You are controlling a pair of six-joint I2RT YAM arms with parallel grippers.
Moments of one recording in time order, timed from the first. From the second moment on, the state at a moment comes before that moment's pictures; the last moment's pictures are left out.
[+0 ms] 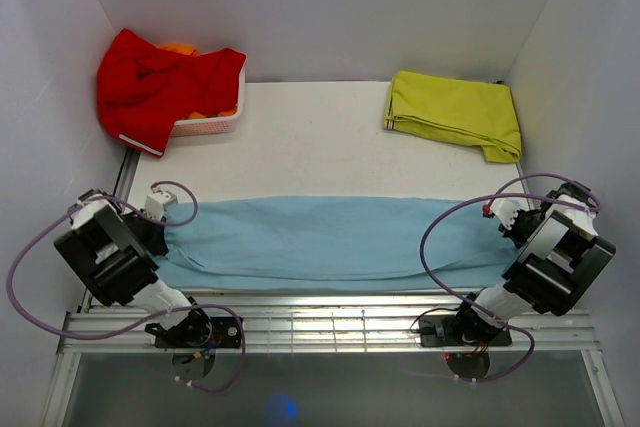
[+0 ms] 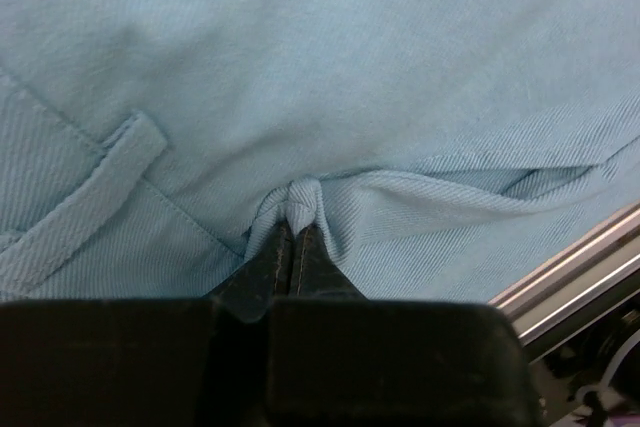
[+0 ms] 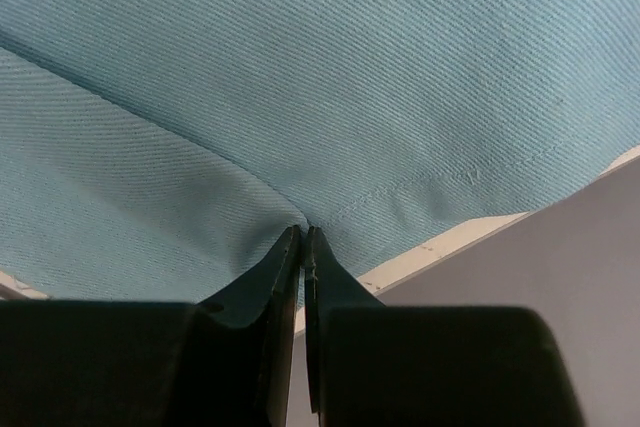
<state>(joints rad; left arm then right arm) 0.74 1.55 0.86 -0.93 0.48 1.38 -0.70 1.47 0.82 -0.78 -0.28 -1.77</state>
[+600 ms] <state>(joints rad) 0.62 1.94 1.42 -0.90 0.55 1.00 -0.60 1.66 1.17 -0.84 -0.34 -1.53</state>
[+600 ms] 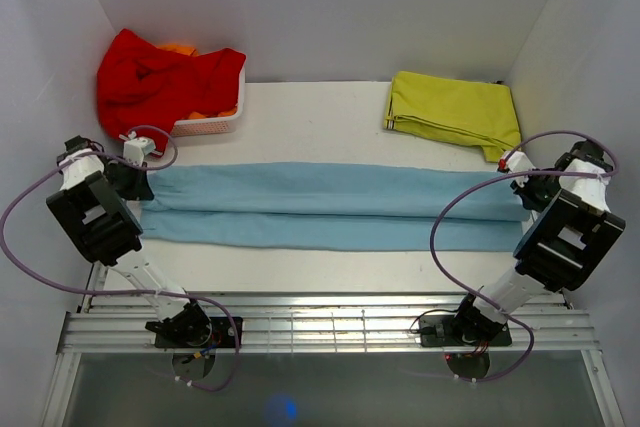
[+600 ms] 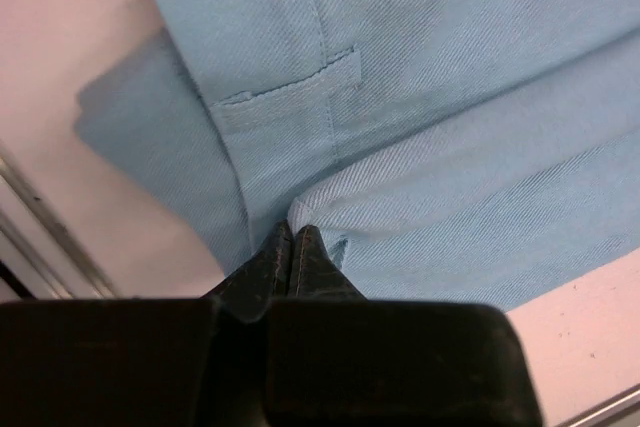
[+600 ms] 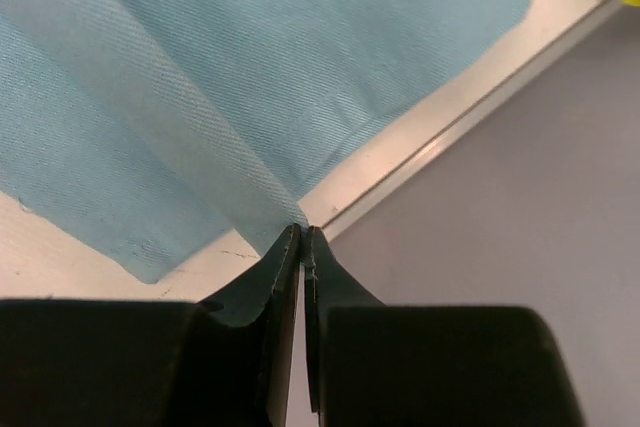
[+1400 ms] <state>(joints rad) 0.72 1.94 1.83 -0.81 0.69 0.87 -0.67 1.72 1.65 -0.96 -0.49 -1.47</state>
